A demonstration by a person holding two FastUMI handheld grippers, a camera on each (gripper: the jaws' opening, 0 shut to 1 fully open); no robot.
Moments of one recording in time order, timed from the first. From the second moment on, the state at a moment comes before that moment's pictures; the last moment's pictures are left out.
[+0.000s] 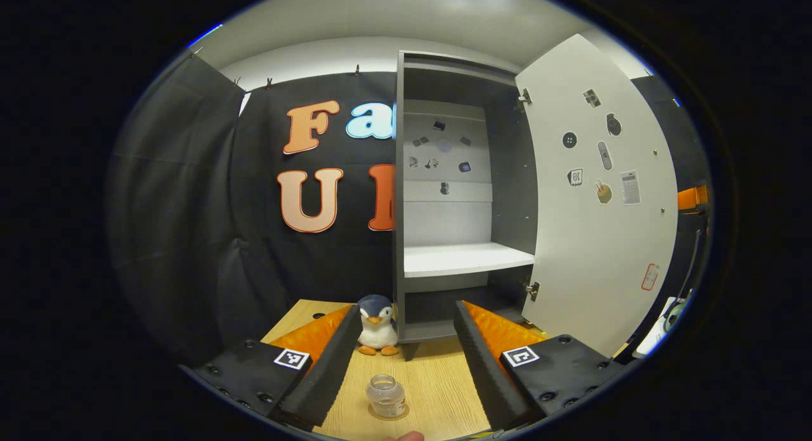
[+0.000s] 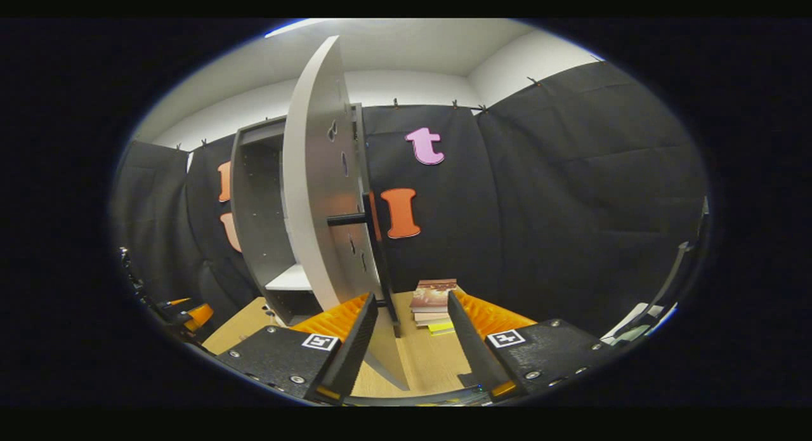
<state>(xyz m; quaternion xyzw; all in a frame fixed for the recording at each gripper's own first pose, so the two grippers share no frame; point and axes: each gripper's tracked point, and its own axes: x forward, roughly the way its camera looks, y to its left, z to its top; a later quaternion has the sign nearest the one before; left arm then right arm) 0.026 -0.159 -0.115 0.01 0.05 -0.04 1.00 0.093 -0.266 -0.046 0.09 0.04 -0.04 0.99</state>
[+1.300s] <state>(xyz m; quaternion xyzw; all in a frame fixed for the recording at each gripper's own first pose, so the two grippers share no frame) 0.036 -0.100 -0.121 -0.01 0.06 0.00 1.00 0.179 -0.032 -0.048 0.12 0.04 0.15 0.98</state>
